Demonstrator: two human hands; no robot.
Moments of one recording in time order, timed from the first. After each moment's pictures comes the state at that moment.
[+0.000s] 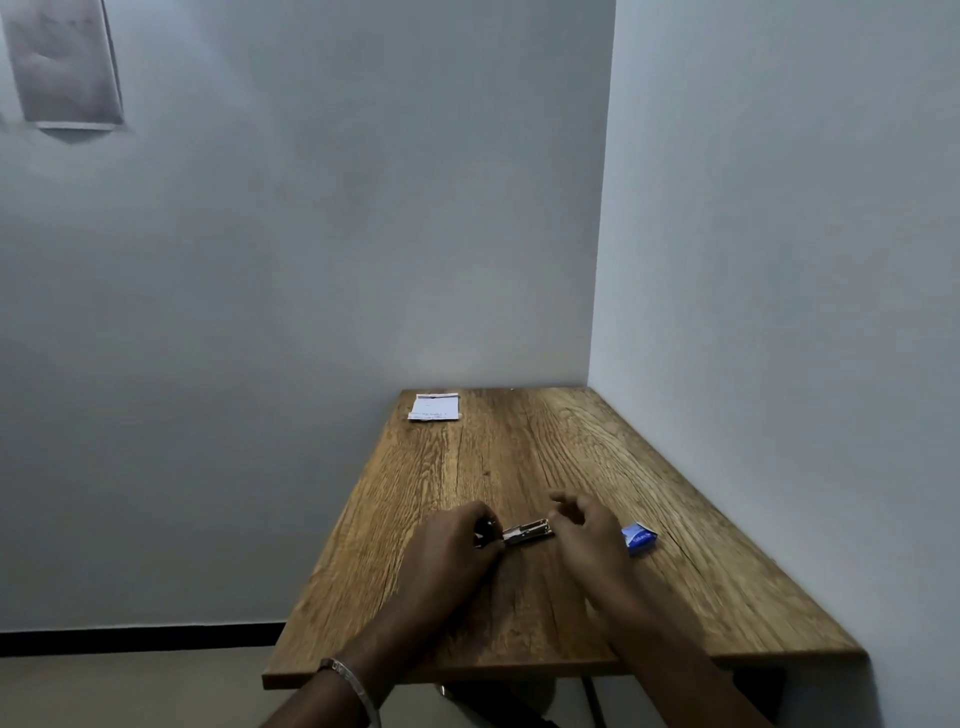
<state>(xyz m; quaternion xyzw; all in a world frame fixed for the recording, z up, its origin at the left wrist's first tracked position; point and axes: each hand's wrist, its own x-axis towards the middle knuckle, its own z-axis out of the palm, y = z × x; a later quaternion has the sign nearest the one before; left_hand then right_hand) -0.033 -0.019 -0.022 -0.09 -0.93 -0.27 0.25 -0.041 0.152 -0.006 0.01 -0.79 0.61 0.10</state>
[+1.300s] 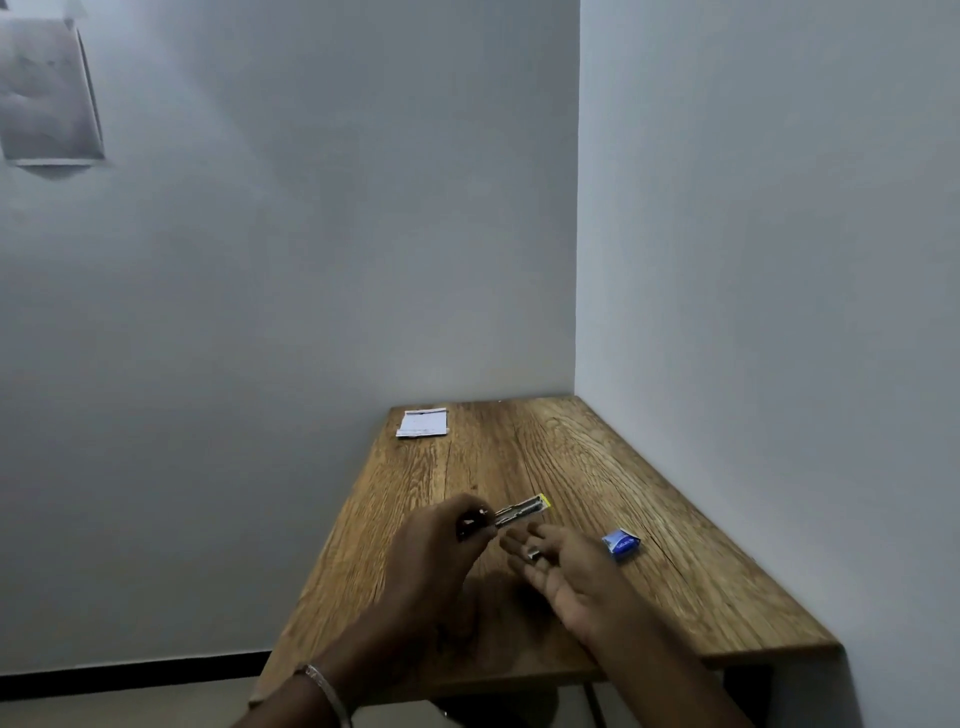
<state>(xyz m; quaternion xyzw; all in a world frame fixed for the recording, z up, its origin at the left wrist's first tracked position) -0.027 -0.016 -0.003 -0.15 -0.88 -0.30 0.33 -0.021 0.151 0.010 -0.07 -0.44 0.89 -0.13</state>
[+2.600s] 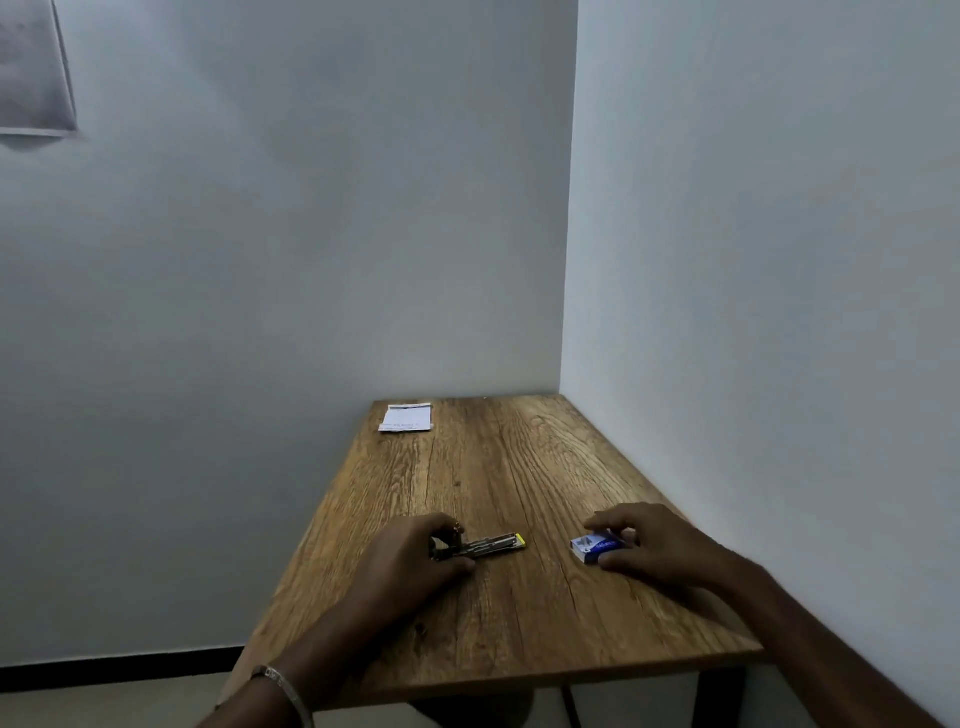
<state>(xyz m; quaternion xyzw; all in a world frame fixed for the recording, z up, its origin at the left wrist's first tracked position) -0.039 -0.038 -0.018 -0.13 -0.93 -0.27 0.19 -0.096 0.296 -0.005 0.22 -0.94 0.28 0.02</state>
